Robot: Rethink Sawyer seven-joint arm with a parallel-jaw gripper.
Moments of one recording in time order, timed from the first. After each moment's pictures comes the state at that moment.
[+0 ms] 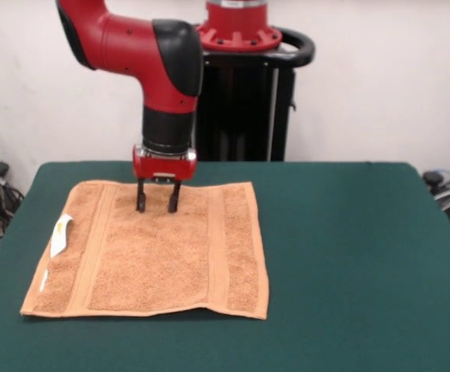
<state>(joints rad) -0.55 -0.42 -0.10 1.98 -0.40 -0.20 1.37</state>
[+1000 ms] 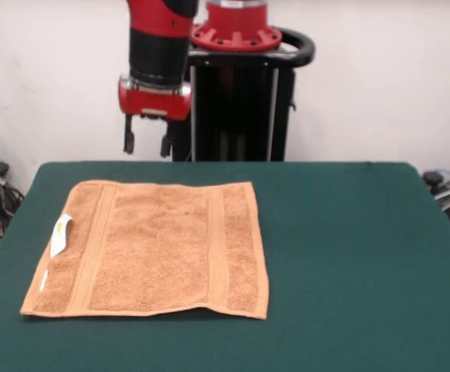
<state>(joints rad) -0.57 -0.83 0.00 2.06 -0.35 0.22 1.37</state>
